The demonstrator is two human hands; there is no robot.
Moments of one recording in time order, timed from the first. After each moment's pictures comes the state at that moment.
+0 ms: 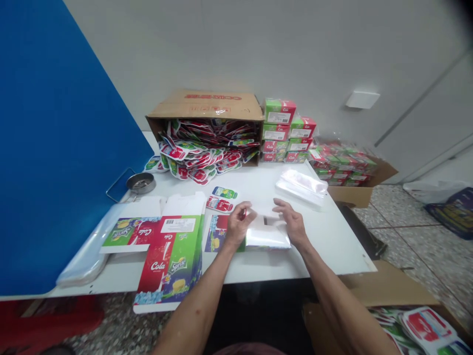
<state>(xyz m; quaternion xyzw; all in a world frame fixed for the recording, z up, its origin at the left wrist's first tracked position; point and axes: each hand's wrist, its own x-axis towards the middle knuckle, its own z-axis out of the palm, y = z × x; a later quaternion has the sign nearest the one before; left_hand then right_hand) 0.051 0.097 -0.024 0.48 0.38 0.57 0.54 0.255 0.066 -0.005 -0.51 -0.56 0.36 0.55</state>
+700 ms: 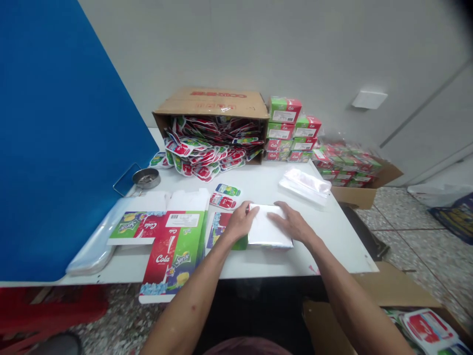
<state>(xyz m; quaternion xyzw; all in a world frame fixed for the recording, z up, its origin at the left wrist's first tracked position) 0.035 0.103 0.006 0.64 0.51 0.37 0.43 0.256 0.068 0.029 -0.66 -0.62 0.32 0.28</state>
